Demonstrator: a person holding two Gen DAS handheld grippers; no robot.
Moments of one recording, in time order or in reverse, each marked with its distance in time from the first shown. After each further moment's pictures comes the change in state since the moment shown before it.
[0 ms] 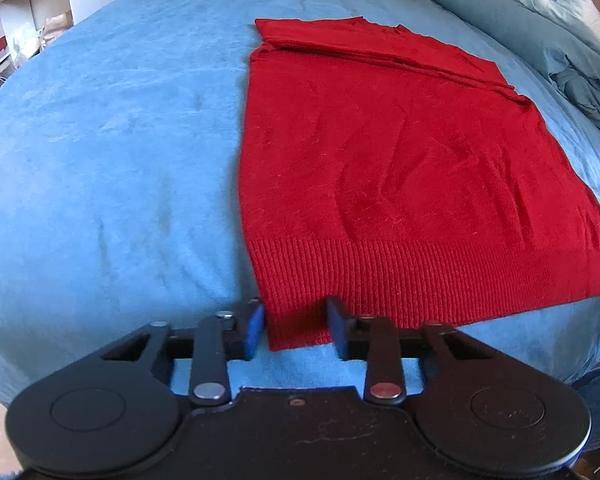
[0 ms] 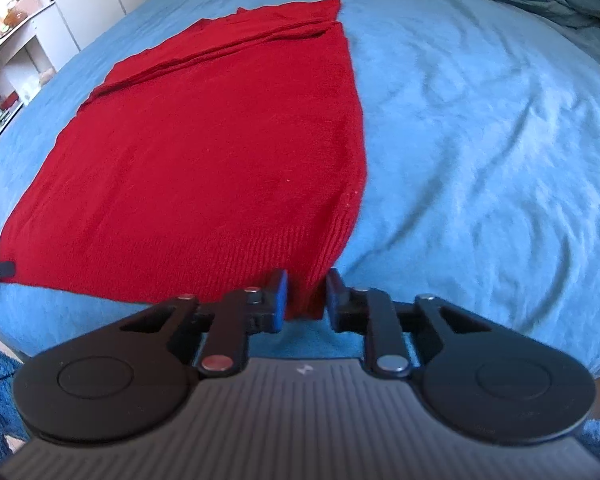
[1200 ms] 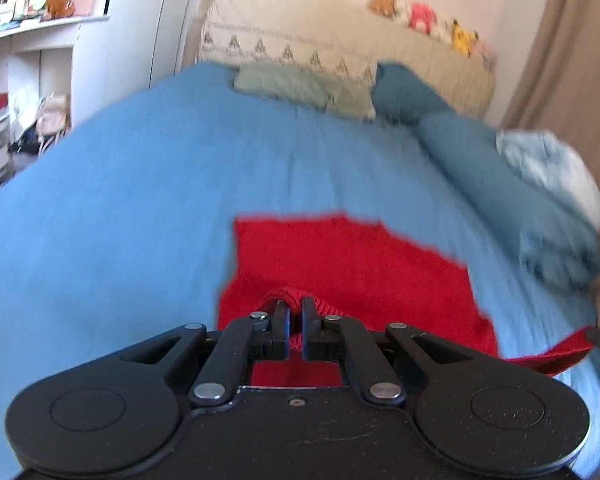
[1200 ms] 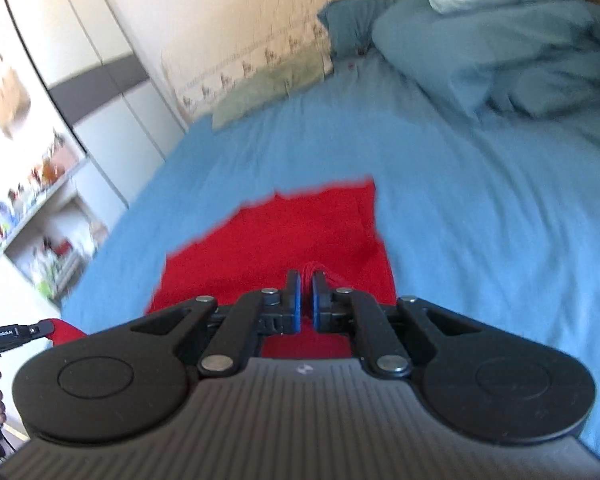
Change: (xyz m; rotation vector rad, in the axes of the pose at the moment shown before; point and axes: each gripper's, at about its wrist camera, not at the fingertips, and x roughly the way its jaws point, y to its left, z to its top) left arm -0.055 0.015 0.213 -0.159 -0.342 -0.113; right arm -0.057 -0.024 0.196 0.192 -0.324 0.203
